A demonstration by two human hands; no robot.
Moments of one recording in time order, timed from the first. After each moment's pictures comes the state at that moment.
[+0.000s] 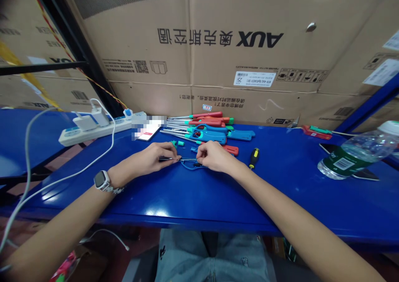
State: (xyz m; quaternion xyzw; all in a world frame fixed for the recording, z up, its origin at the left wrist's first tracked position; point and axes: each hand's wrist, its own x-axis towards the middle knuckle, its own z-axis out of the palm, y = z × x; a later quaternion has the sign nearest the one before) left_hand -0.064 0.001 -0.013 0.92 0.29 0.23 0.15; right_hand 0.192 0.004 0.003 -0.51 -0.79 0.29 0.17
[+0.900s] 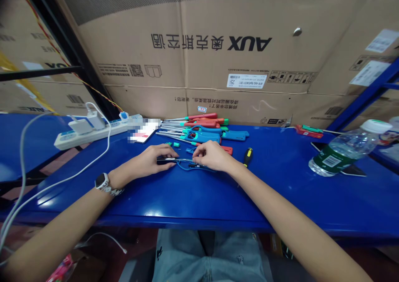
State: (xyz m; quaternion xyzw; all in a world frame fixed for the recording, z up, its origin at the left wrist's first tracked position) left_hand -0.059 0.003 -0.017 0.90 0.34 0.22 0.18; right_hand 0.203 0.004 0.004 -0.50 -0.79 0.31 0.20
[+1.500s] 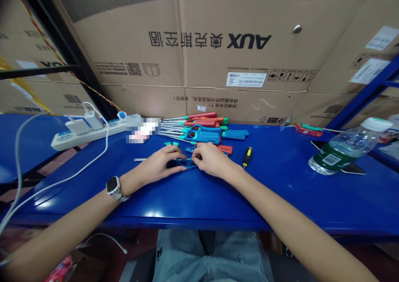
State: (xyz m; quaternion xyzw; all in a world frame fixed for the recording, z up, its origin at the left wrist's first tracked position) left_hand -0.030 -0.008 -0.025 0.91 0.33 0.21 0.08; right_hand 0.201 -0.001 -0.006 -0.42 -0.87 0.15 0.20
